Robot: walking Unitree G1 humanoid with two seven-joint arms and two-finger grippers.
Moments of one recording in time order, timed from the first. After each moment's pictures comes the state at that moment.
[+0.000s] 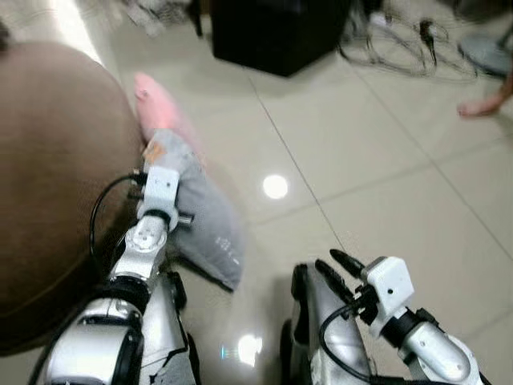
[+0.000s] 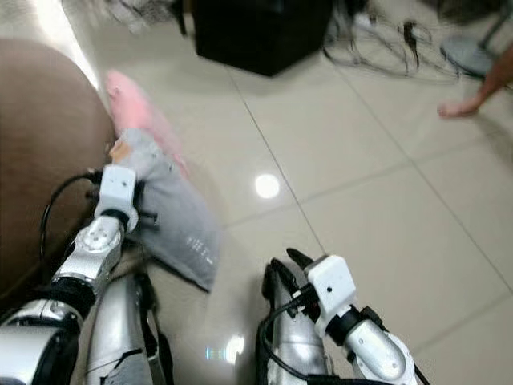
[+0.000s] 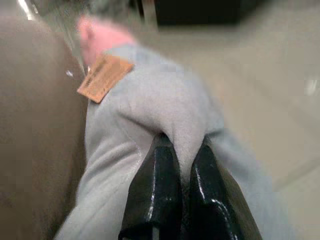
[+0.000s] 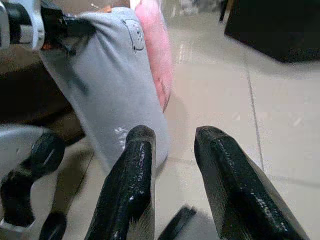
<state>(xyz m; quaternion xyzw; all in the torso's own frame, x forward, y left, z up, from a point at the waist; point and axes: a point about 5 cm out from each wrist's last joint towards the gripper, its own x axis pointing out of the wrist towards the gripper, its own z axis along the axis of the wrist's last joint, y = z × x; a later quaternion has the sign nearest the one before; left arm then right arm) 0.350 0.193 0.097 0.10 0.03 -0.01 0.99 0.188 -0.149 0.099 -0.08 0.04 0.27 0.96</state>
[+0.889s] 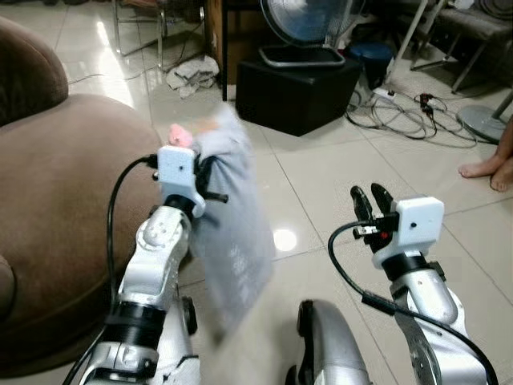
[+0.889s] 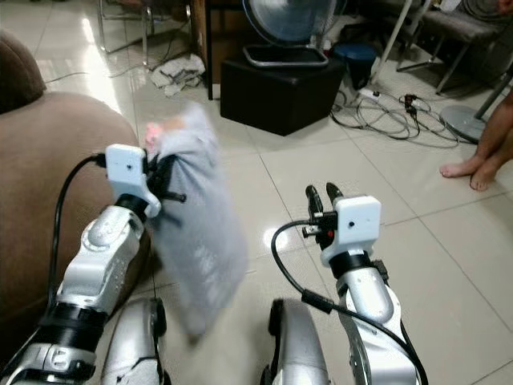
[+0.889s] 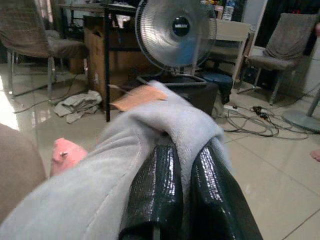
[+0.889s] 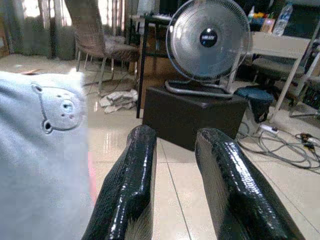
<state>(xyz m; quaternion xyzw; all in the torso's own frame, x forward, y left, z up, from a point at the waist) 0.327 0.137 0.142 0.01 -0.04 -0.12 0.99 0.240 -0.157 0.141 -0.03 -0.05 0.07 1.00</state>
